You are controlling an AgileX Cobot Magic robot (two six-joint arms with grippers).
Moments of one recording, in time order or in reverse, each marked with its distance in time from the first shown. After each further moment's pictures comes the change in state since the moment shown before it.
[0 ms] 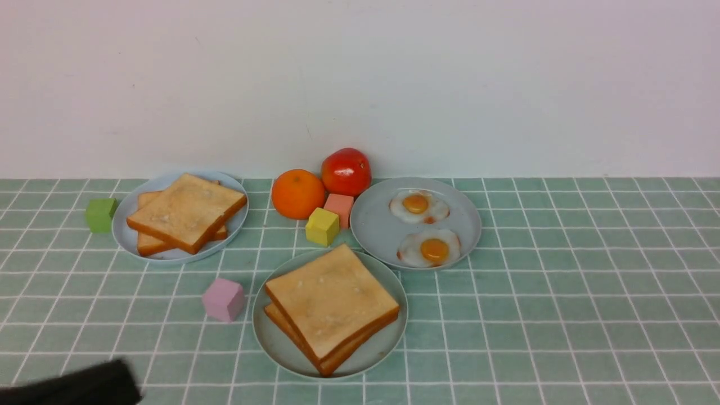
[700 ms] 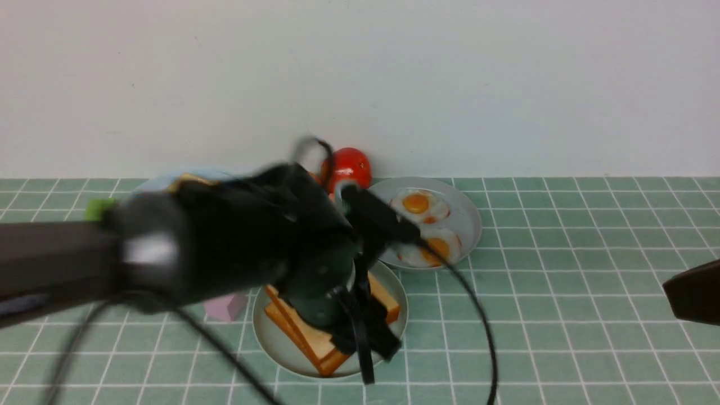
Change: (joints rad) right arm 0.000 0.511 -0.312 0.187 0.049 -0.189; left arm 0.093 1.440 -0.907 0.005 0.585 0.254
